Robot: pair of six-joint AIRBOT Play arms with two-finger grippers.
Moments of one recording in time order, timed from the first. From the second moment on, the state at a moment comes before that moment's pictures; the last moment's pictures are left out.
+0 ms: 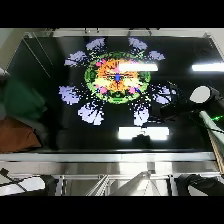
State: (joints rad) left arm 0.61 -1.44 1.48 0.53 -1.34 -1.12; right arm 0.19 -1.15 0.90 -1.05 1.18 1.60
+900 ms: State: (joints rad) left arm -0.07 -1.67 1.64 0.80 -1.40 -1.29; right arm 0.08 -1.18 0.90 -1.14 1.12 1.59
